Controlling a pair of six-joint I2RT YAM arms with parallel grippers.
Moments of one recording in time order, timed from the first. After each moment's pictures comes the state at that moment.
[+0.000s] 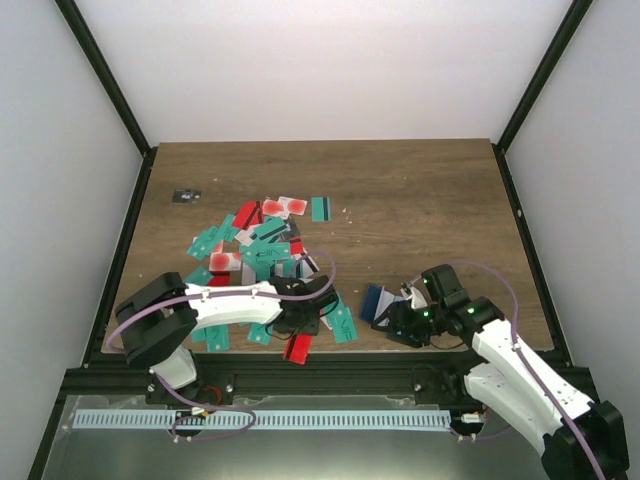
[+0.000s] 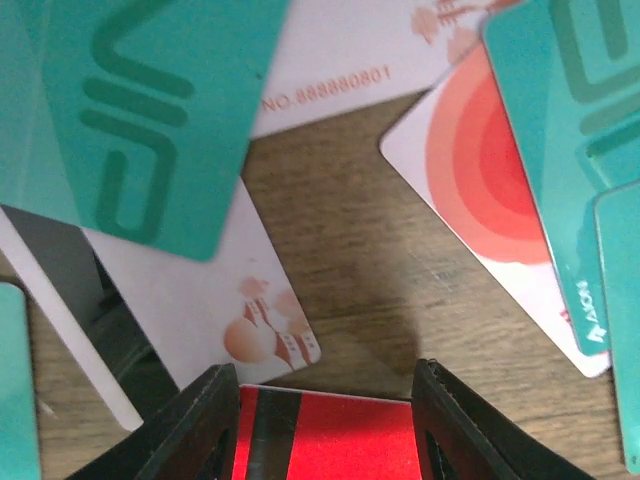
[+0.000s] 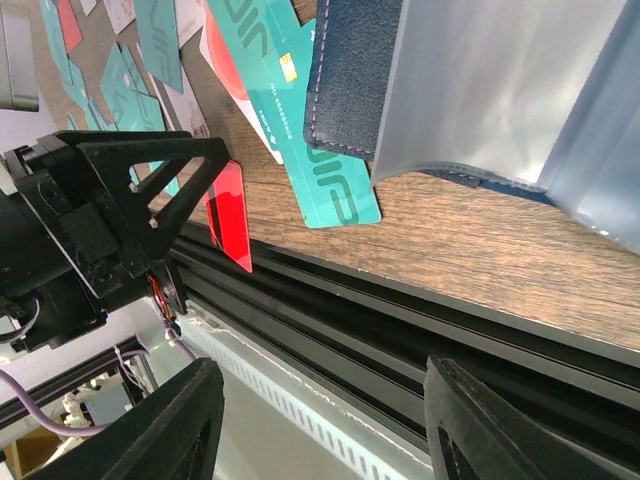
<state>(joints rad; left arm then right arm) -1.09 1.64 0.89 -0.66 -0.09 -0.98 0.44 0.74 0.42 -0.75 -0.69 0.78</state>
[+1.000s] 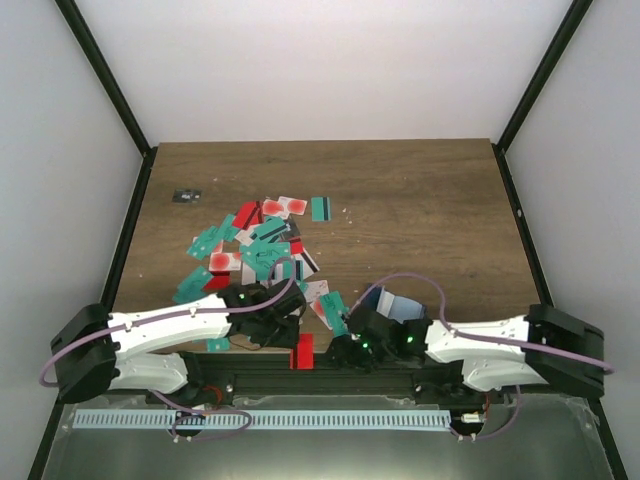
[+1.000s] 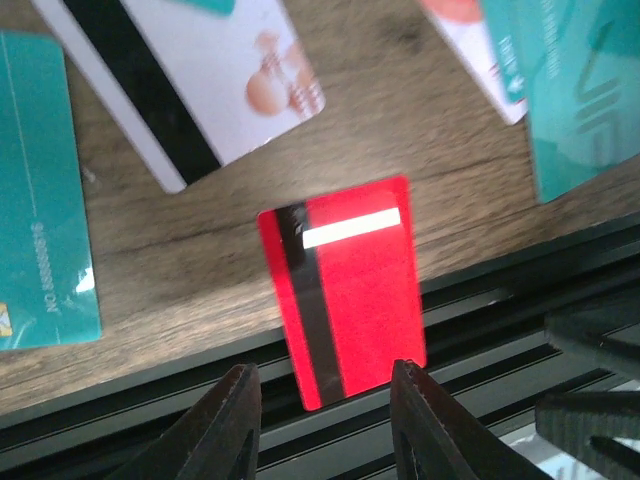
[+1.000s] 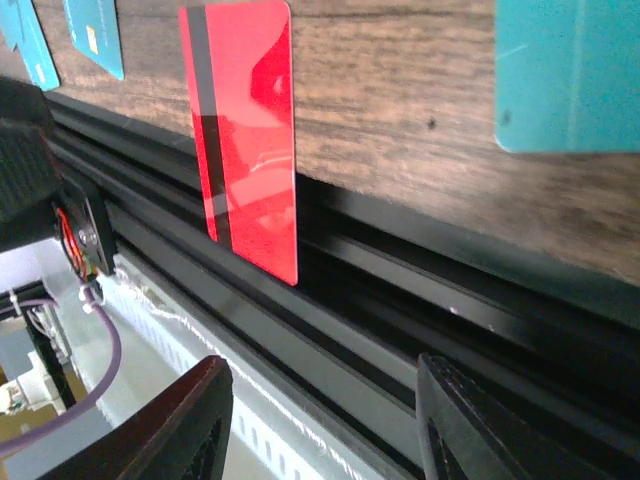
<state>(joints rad) -1.09 1.26 0.75 -0.75 0.09 -0.95 1.22 1.16 0.36 -0.03 -0.31 1.27</state>
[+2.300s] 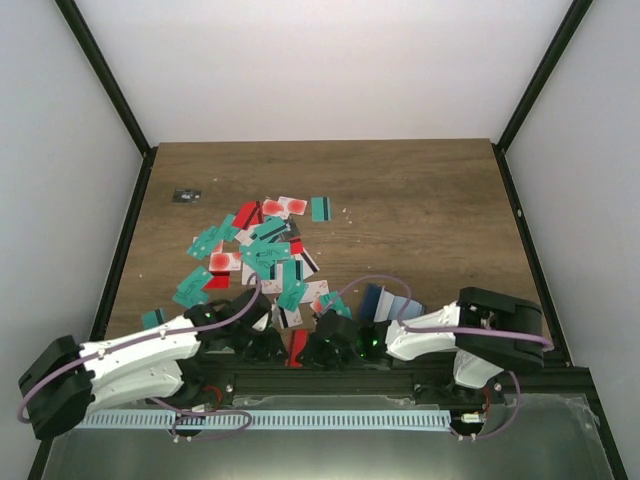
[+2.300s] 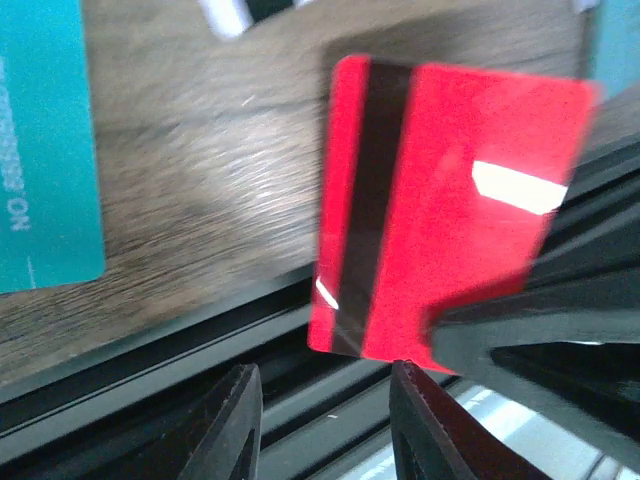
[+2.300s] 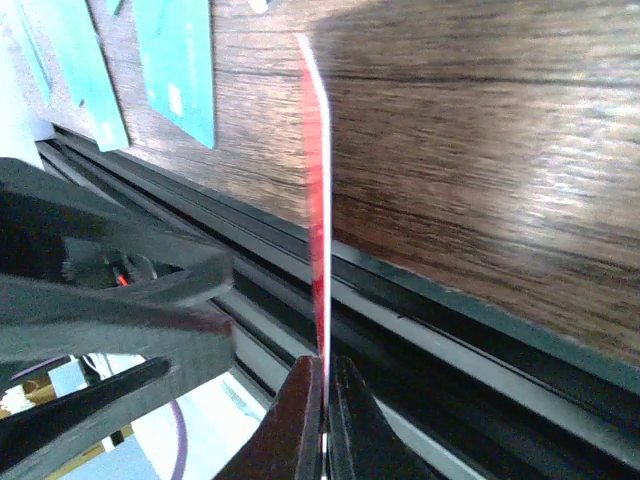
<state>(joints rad) -0.95 1.01 0.35 -0.49 0.40 -0.93 1.31 1.56 0.49 0.33 -0.19 1.42</state>
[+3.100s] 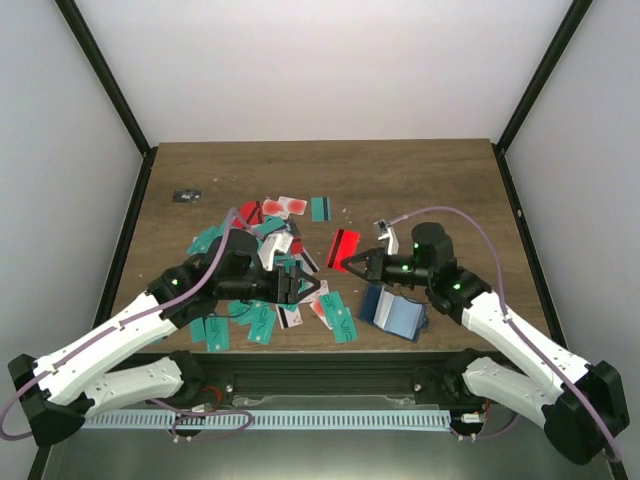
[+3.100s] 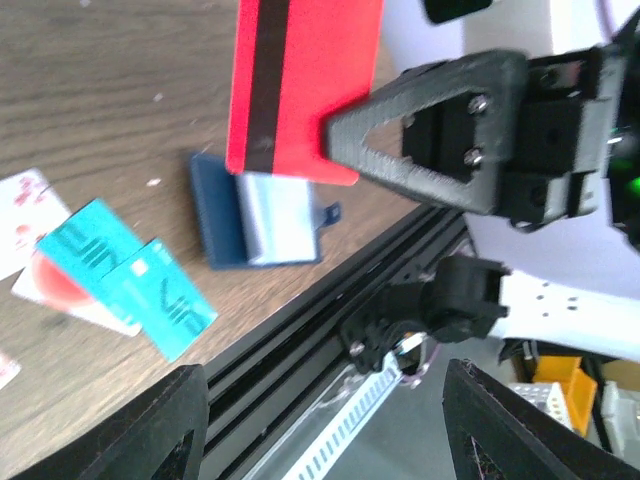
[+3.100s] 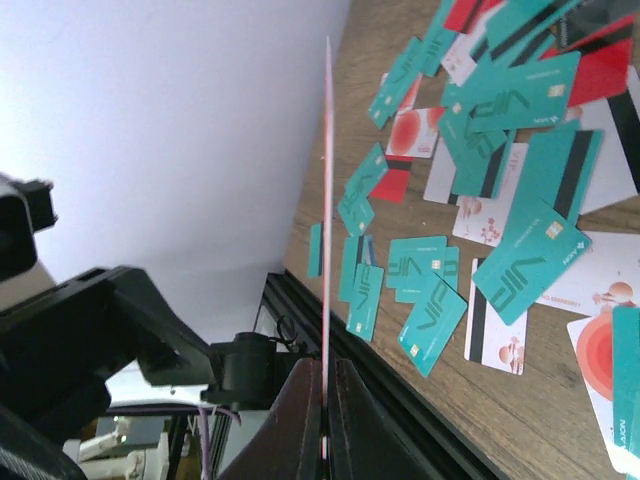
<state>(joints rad) -0.91 0.94 0.95 -0.64 0.30 -0.79 0.62 0.95 0.64 -0.09 -0.61 0.94</state>
